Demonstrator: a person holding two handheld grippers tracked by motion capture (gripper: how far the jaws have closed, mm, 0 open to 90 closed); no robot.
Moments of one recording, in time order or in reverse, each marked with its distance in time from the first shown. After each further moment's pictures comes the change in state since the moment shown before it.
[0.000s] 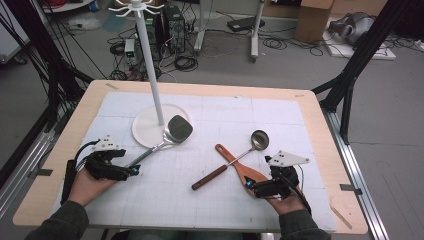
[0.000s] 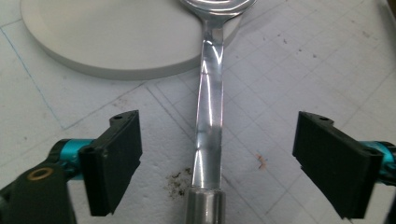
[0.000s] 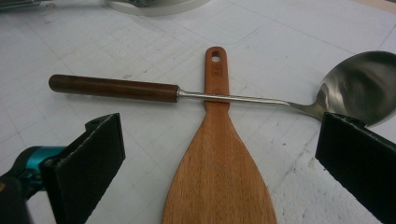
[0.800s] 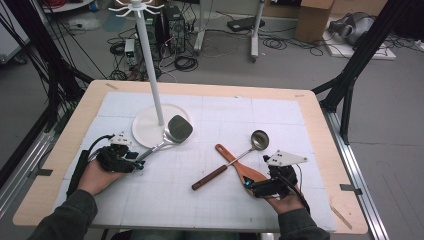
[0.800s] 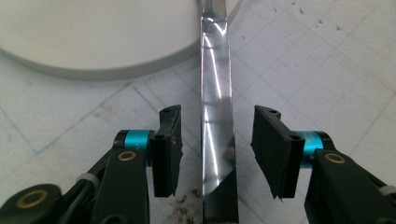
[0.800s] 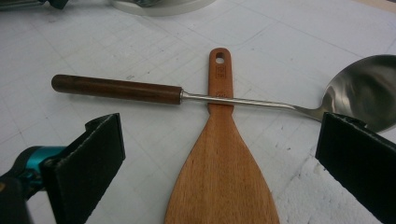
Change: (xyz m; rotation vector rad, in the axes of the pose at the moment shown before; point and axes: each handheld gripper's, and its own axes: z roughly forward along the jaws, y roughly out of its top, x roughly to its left) left arm 0.006 0.018 0.030 0.142 -0.034 0.069; right arm 0.001 0.001 0.004 0.002 0.016 -0.007
